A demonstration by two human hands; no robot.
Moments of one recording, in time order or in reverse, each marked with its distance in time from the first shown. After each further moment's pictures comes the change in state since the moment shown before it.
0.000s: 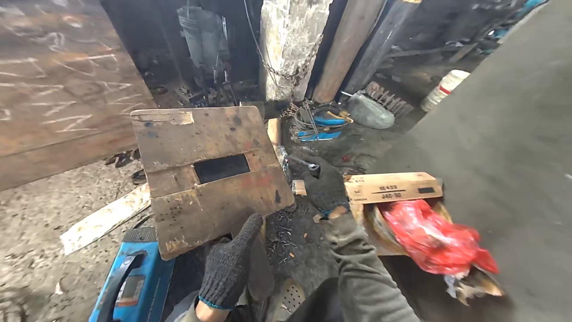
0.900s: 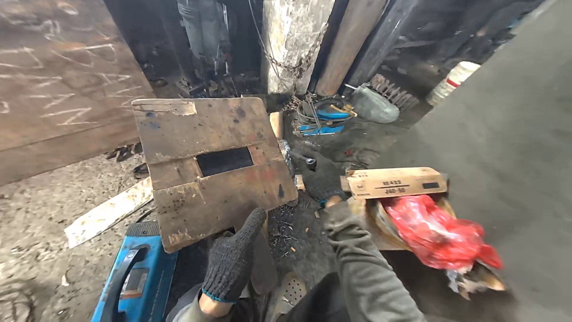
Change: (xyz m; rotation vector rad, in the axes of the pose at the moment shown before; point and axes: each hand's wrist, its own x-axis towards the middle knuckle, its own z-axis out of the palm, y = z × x) left_hand -0.003 0.002 -0.003 0.075 -0.033 -0.053; right_hand -0.009 0.015 0.009 -0.020 -0.056 -0.004
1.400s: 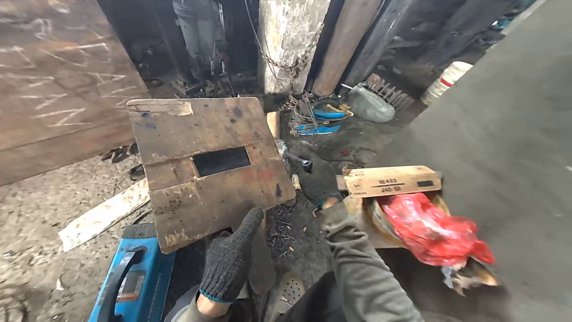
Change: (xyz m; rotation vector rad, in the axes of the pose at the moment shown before) left_hand 0.002 -0.002 0.001 -0.020 0.003 0.027; right_hand 0.013 -0.007 0.002 -0.014 0.013 0.010
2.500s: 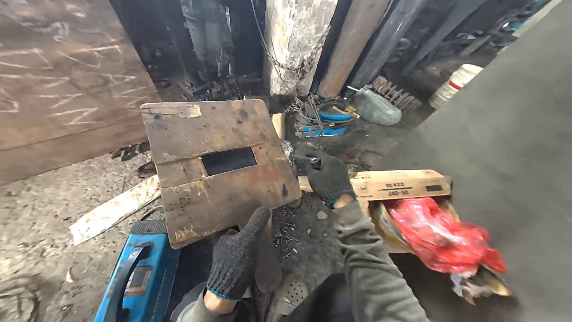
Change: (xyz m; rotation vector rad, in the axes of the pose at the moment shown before) left_hand 0.003 0.001 -0.004 0.028 -0.011 -0.039; right_hand 0.005 -0.010 -0.012 -0.062 -0.032 -0.036
